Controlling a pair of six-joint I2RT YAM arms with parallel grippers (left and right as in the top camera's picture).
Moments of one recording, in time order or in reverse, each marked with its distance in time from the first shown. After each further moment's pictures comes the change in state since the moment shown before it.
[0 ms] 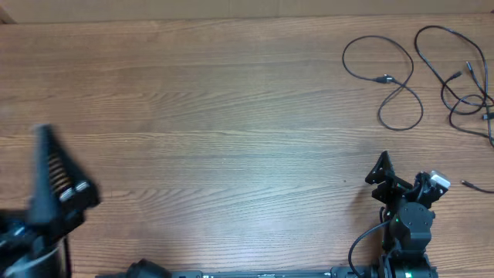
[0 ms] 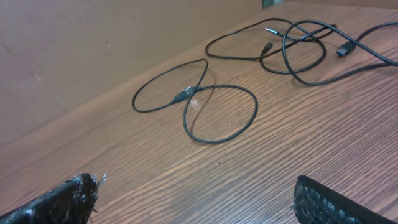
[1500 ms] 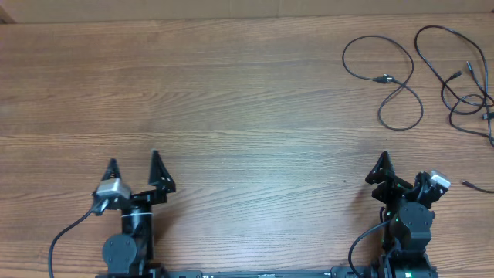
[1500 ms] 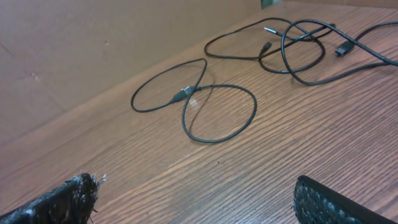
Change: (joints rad) left arm 0.465 -0.492 -1.184 0.092 0.364 -0.378; right arm 0.000 0.003 0.000 0.000 0.003 0.000
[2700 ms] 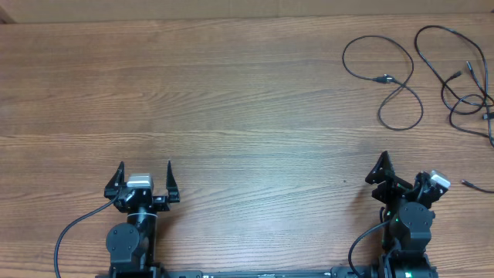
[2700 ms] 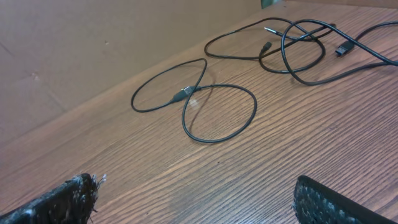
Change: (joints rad) left arm 0.025 -0.002 0.000 -0.187 0.074 0.390; right arm 0.000 0.000 0.000 0.000 -0.001 0.000
